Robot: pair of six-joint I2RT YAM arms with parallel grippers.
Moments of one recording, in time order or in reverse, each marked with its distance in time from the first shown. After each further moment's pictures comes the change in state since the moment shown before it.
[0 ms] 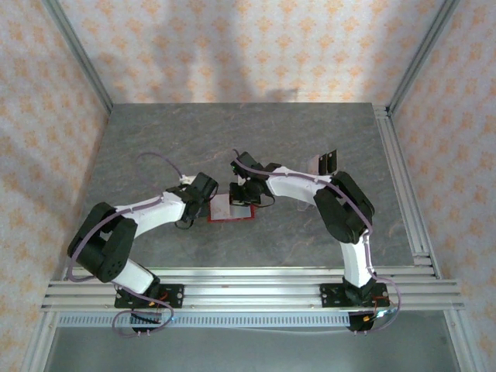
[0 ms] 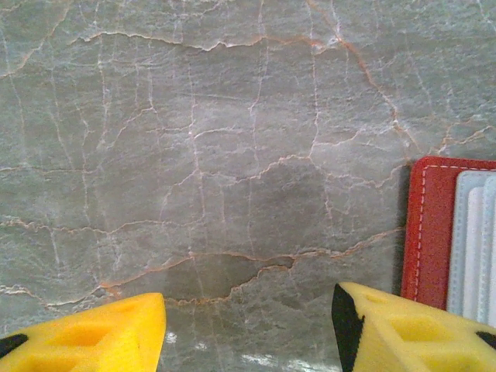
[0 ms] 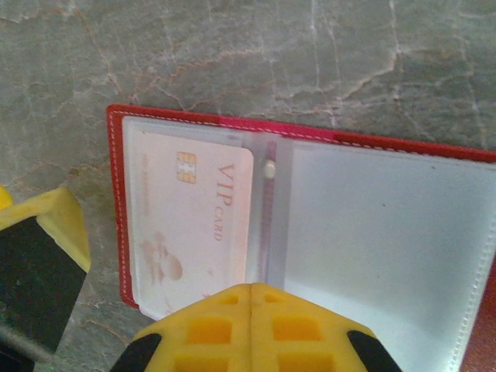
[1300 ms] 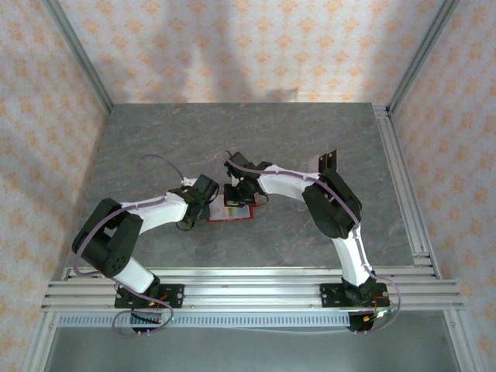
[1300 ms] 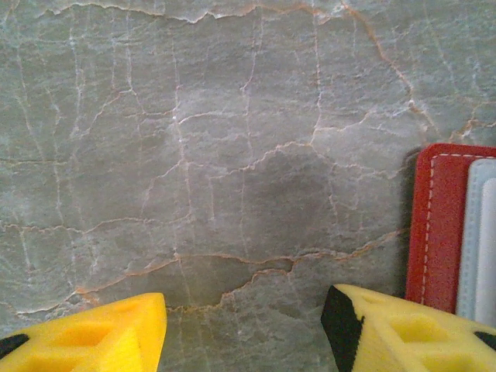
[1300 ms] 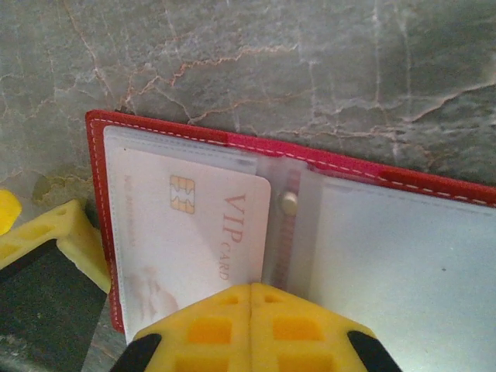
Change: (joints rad) left arm 0.000 0.039 -0.018 0.043 0.008 0.000; right arm 0.013 0.112 0.108 -0.039 -0.039 -0.013
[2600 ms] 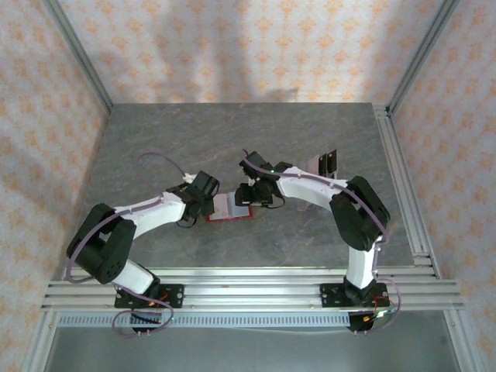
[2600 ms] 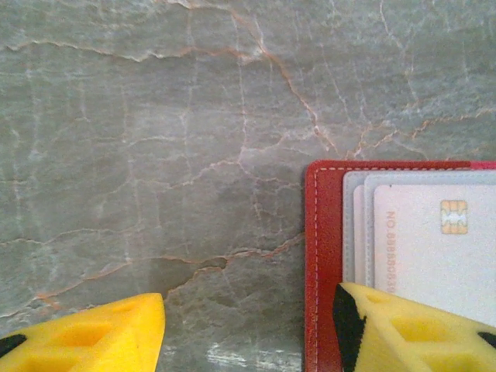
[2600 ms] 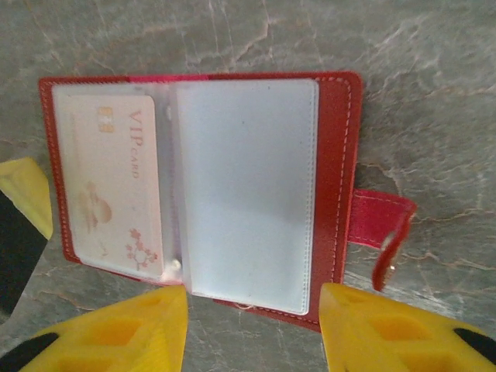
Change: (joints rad) left arm -0.014 -0.042 0.025 0.007 0.068 0.001; right arm -0.027 -0.227 -0.185 -0.058 0.126 -0.026
